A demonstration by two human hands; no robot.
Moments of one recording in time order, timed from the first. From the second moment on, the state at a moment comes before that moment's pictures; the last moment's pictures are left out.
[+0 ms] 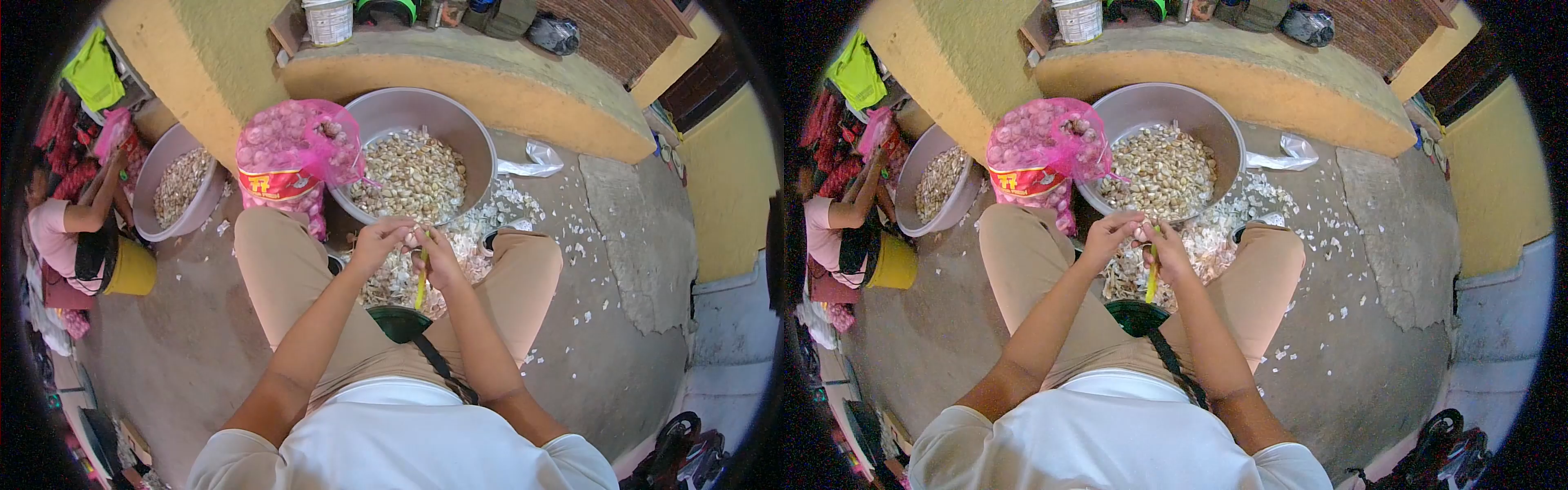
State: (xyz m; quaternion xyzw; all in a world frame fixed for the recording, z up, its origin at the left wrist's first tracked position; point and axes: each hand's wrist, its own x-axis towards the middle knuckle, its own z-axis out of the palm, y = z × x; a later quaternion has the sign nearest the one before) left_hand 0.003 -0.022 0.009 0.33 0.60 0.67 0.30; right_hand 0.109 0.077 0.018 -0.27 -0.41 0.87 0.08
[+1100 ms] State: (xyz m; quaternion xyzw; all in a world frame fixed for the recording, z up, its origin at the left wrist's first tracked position) left_hand 0.007 -0.019 -0.004 0.34 0.71 0.56 0.26; right_hand 0.110 0.077 0.006 -0.26 -0.33 0.90 0.11
